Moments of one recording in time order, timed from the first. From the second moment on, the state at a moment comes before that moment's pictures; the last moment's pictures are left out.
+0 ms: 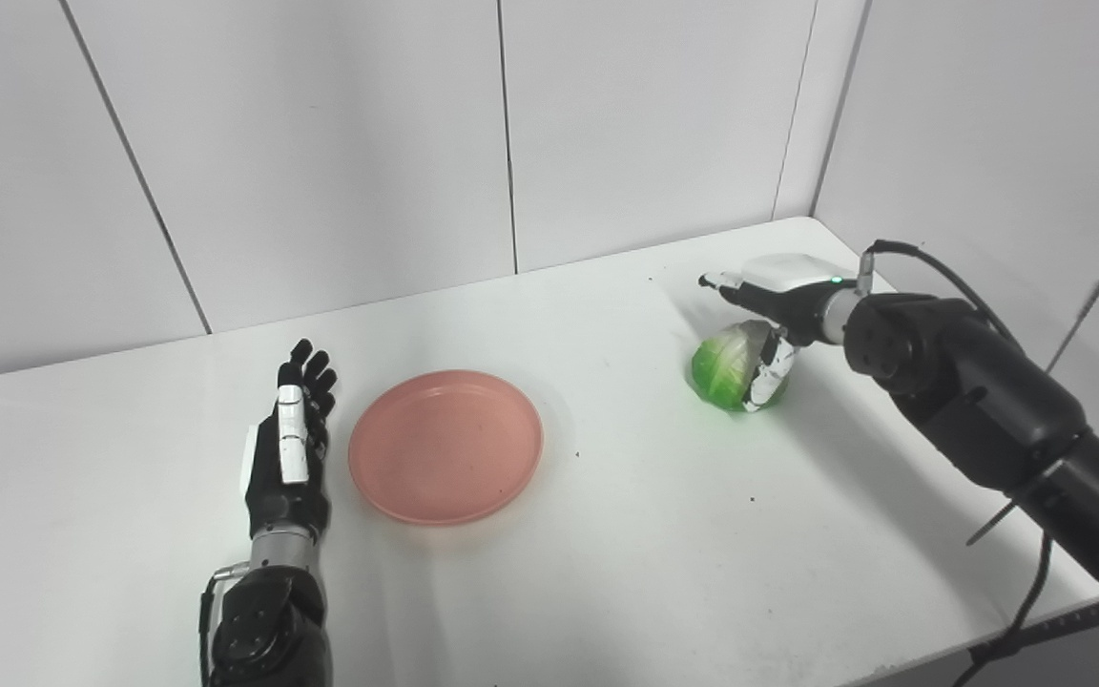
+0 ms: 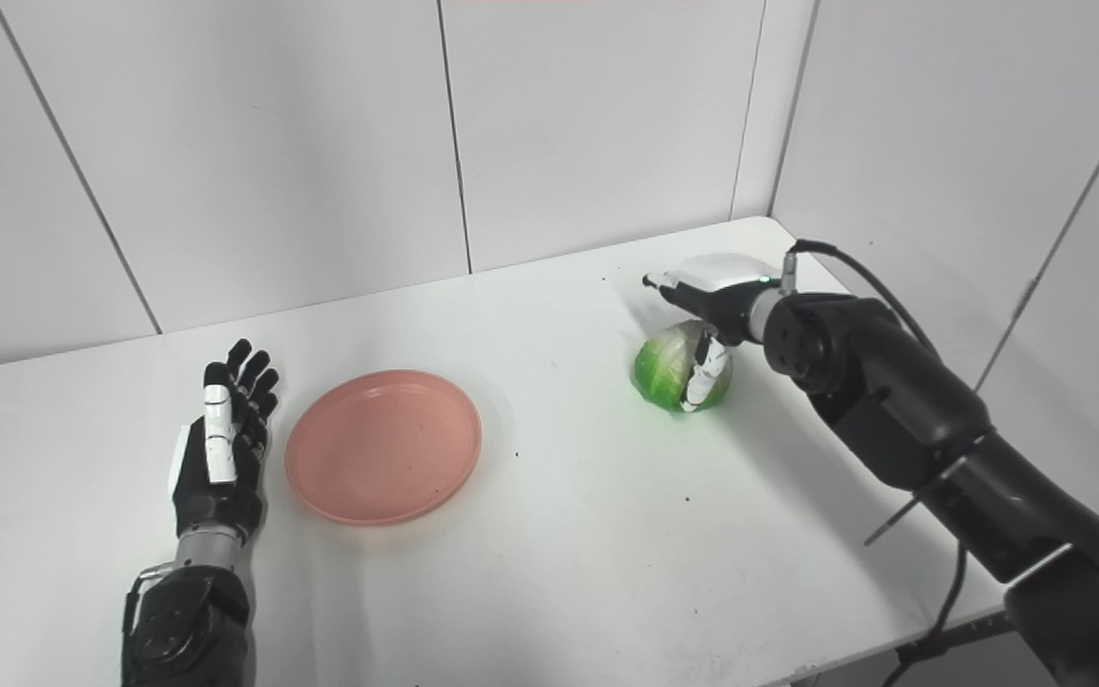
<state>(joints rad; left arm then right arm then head) -0.52 -0.07 0.04 0.62 -0.12 -0.25 -0.05 -0.59 -0.77 0.33 0.10 -0.68 0.36 0.63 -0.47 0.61</state>
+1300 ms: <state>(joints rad) -0.50 -0.08 0.04 0.57 -0.12 -0.18 -0.04 -0.56 -0.68 0.30 0.21 -0.69 0.26 0.40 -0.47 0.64</state>
